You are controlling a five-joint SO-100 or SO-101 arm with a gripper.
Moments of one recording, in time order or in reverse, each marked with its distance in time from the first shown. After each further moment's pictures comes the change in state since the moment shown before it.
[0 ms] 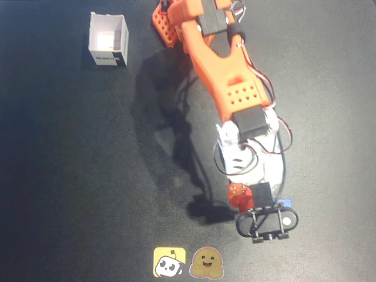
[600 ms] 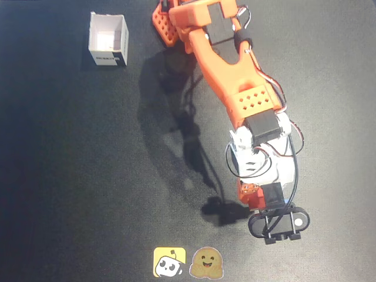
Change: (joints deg) arm -2.4 -4.0 -5.2 3.3 -1.9
